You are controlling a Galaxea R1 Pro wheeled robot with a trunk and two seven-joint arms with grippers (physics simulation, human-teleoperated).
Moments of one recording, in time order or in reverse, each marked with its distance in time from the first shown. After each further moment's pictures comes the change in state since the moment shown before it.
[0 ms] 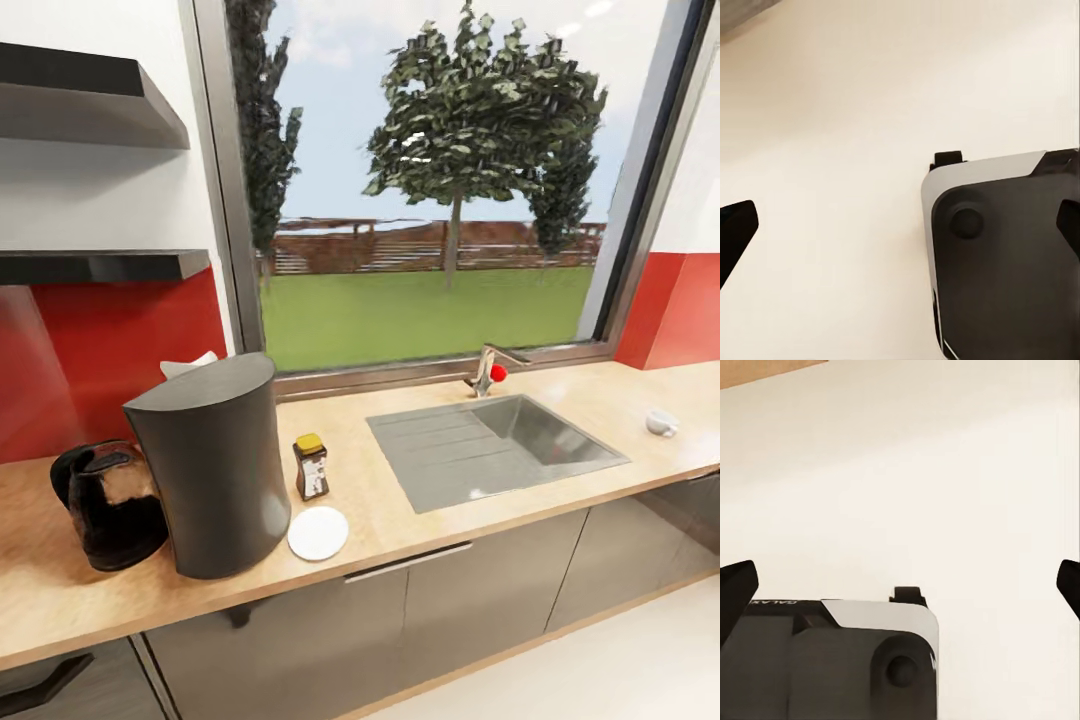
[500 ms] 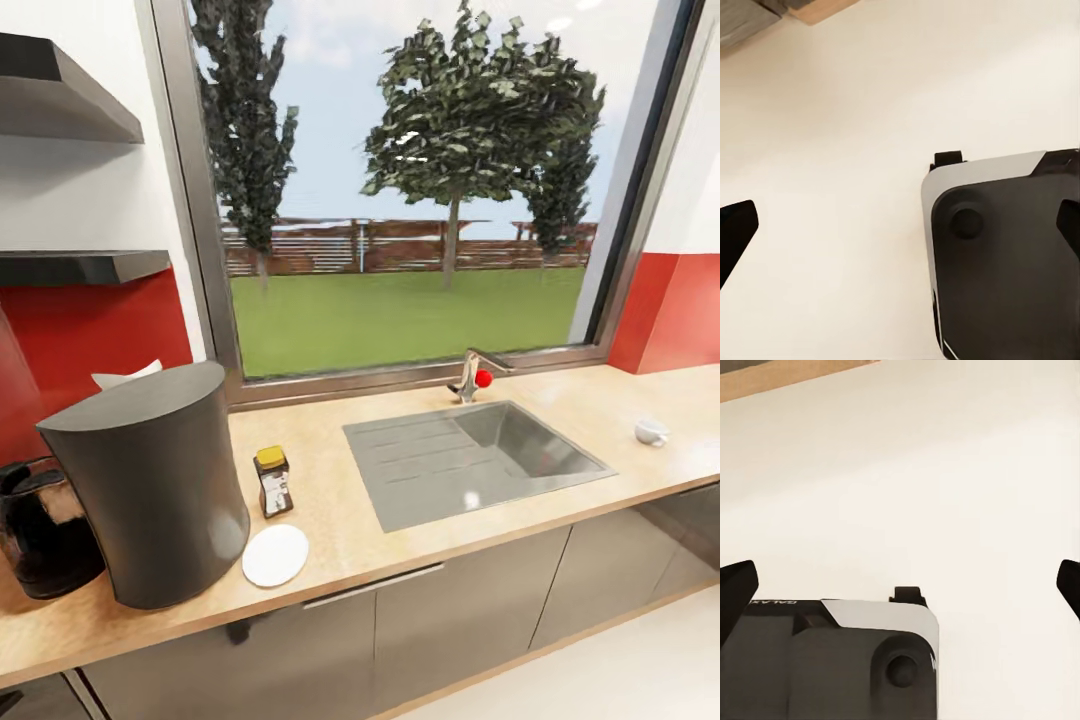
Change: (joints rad) left arm 0.000 0.000 0.001 0.000 0.000 -0.001 0.000; right arm 0.000 0.000 0.000 0.000 0.000 0.000 0.000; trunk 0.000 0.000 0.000
